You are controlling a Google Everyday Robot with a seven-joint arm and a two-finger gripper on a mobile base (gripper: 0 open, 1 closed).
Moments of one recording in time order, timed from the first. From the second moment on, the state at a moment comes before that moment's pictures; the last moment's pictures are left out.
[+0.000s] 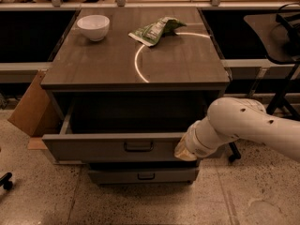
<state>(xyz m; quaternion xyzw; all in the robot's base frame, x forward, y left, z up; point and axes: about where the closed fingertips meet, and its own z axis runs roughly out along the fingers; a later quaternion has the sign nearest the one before) 0.479 -0.111 0.641 -0.60 0.77 0.09 0.19</state>
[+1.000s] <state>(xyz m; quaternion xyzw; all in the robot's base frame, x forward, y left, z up) 0.545 -0.107 0.631 -0.58 0.79 0.07 0.20</state>
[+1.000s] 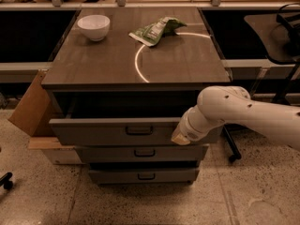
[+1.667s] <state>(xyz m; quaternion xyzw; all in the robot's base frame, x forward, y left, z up) 0.594 -0.097 0.658 -0.58 0.79 0.05 0.19</state>
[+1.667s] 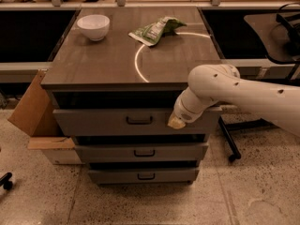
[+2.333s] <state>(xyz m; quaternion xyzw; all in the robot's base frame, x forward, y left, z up) 0.585 -0.097 0.662 -0.59 0.78 0.06 0.20</state>
